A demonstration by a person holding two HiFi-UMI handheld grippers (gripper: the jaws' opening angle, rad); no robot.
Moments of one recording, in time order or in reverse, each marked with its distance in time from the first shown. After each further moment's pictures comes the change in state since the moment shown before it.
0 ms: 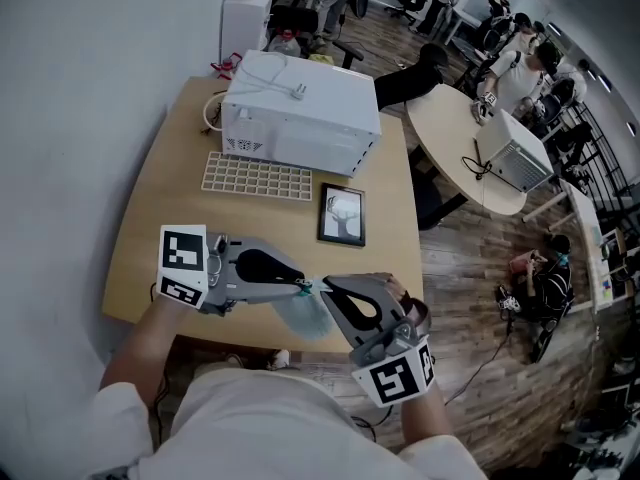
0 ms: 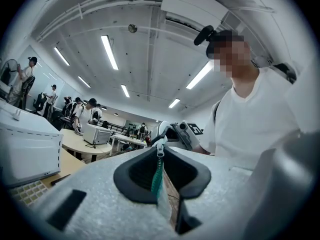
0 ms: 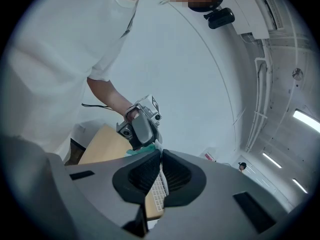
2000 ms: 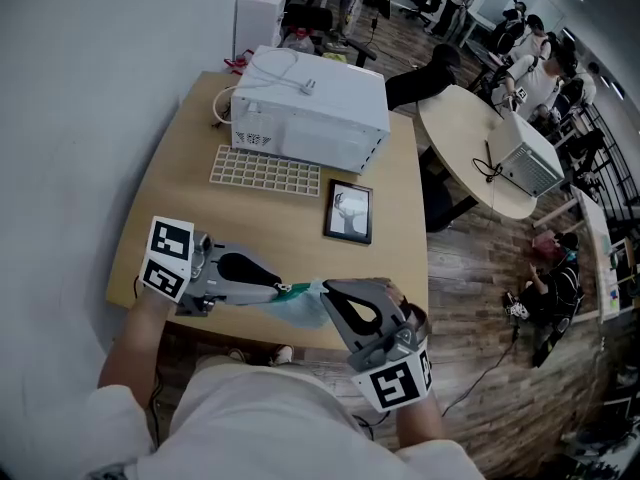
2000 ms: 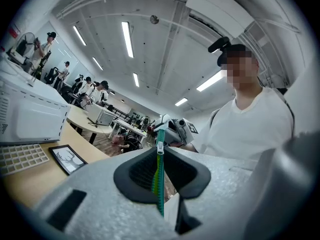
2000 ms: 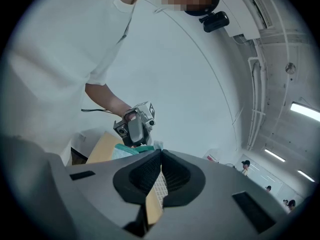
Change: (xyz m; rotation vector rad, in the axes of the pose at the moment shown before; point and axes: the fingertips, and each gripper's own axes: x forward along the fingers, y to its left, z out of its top) left arm -0.023 -0.013 -0.034 -0.233 0.070 0.014; right arm -0.011 0.012 0.002 0.052 -0.083 -0.005
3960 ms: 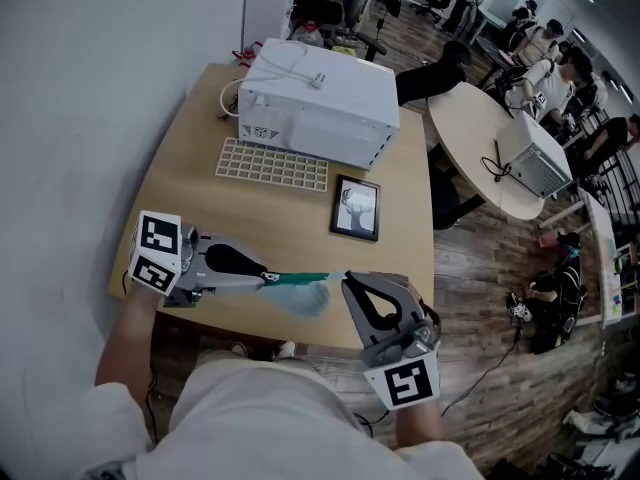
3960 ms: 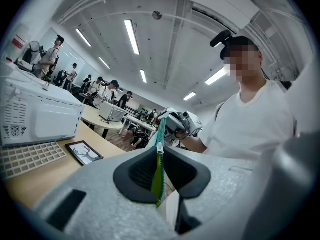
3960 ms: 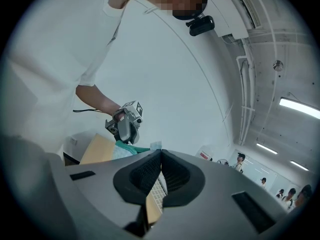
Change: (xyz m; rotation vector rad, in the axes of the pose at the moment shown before) left arm -0.029 0.013 -0.012 0.001 0.061 0.120; right arm -0.006 -0.025 -0.001 0.075 -0.028 -0.090
